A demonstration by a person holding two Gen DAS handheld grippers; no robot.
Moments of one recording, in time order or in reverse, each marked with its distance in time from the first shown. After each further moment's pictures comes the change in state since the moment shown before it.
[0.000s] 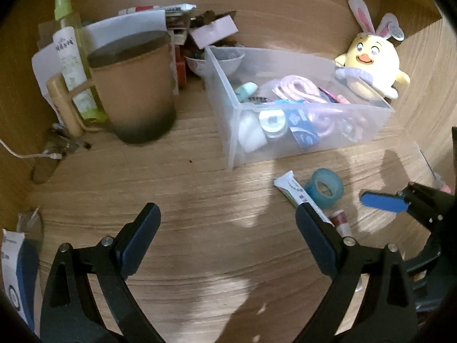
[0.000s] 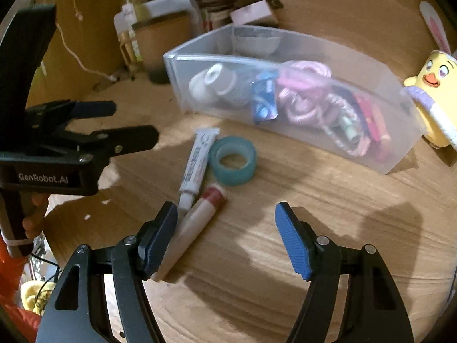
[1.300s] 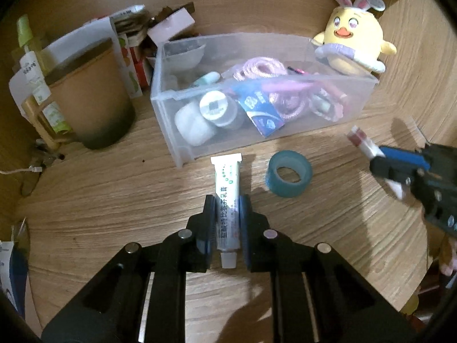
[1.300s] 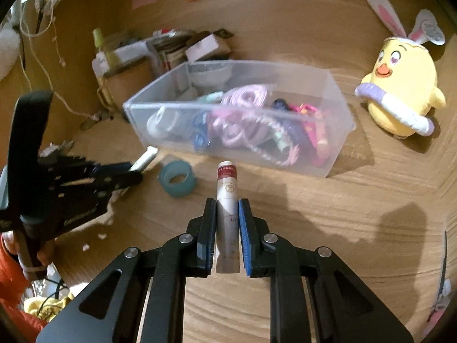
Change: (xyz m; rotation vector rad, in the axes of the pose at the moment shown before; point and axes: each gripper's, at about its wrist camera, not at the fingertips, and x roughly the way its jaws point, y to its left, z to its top) left arm 0.010 -0.046 -0.004 0.099 0.012 0.013; right arm -0.048 -0.049 -0.004 0.119 -0.148 -0.028
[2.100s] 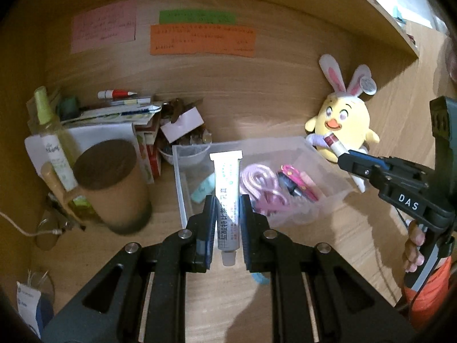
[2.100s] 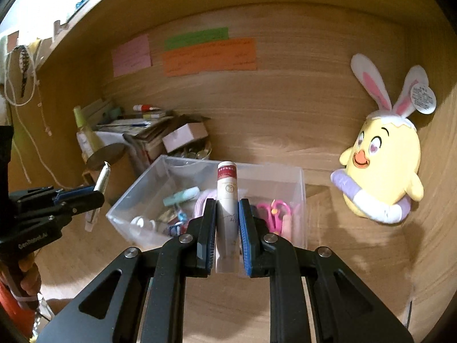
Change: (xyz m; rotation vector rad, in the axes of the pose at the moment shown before) left arm -0.062 0.021 0.081 -0.071 -0.252 -0.066; right arm -0.026 -0.018 0.098 0.026 -0.223 -0.064
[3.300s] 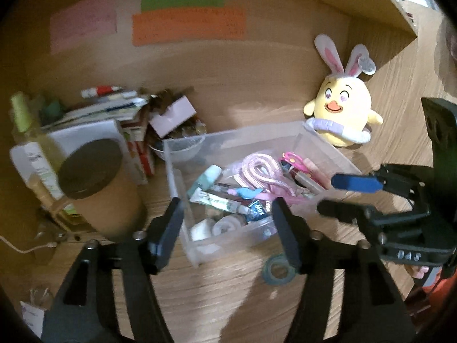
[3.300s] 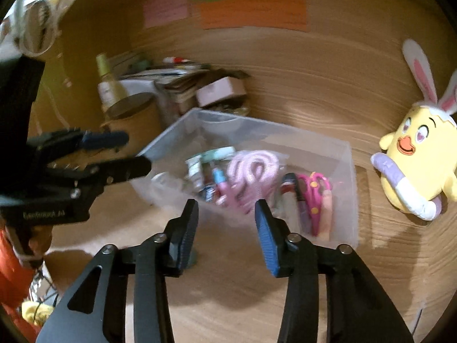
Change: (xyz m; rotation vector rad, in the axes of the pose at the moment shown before) left arm 0.017 0.000 -0.007 0.087 0.039 -0.009; right arm 0.023 0.037 -0.026 -0.130 0.172 0.128
